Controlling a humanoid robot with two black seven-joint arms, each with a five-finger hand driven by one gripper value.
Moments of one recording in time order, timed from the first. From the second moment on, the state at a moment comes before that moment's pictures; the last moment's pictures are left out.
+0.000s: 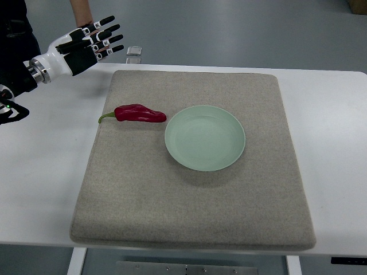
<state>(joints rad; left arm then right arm) -0.99 0.57 -0.39 -0.71 -0.24 -0.61 -0.05 0.02 0.00 0.02 0.10 -0.13 0.01 0.06</state>
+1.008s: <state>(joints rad) -1.12 0.58 -0.39 -0.70 0.63 -0.61 -0.32 0.02 0.00 0.02 0.10 -0.13 0.01 0.06</state>
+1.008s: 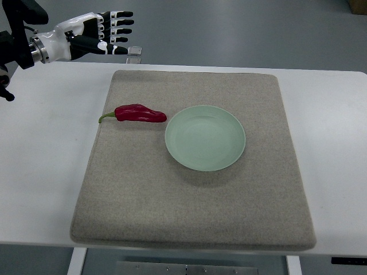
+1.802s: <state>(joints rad) -1.13 0.57 -0.28 -0.81 1.27 -0.42 -0.34 0.02 0.00 0.02 0.10 -0.13 0.01 0.06</state>
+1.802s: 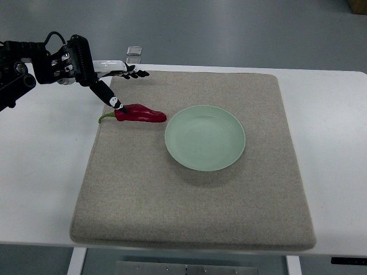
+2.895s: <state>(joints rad) -1.14 0.49 -0.10 -0.79 1.35 -0.27 -0.34 0.02 0.00 0.02 0.10 -0.13 0.01 0.06</state>
